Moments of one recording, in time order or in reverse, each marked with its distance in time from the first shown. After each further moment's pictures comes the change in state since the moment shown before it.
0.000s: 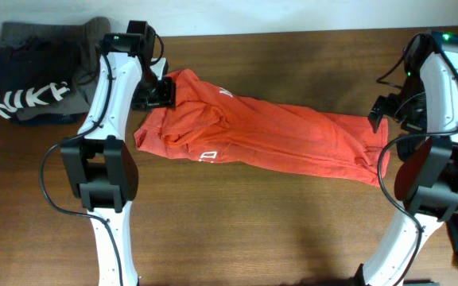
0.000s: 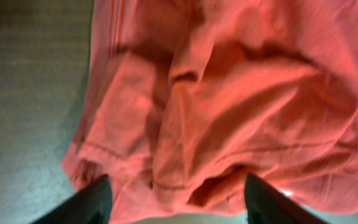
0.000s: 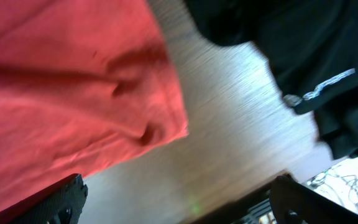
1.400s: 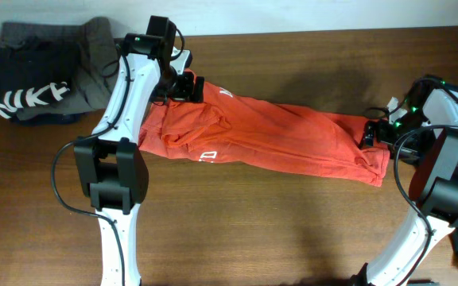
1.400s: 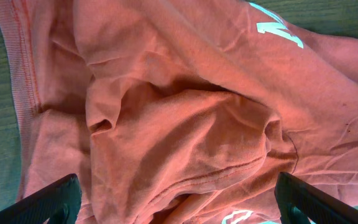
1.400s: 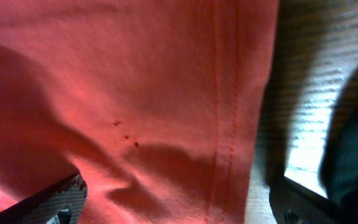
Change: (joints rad) left arm -0.082 0.000 0.000 0.116 0.064 0.060; right arm -0.135 -0.001 -0.455 0.556 -0.329 -0.534
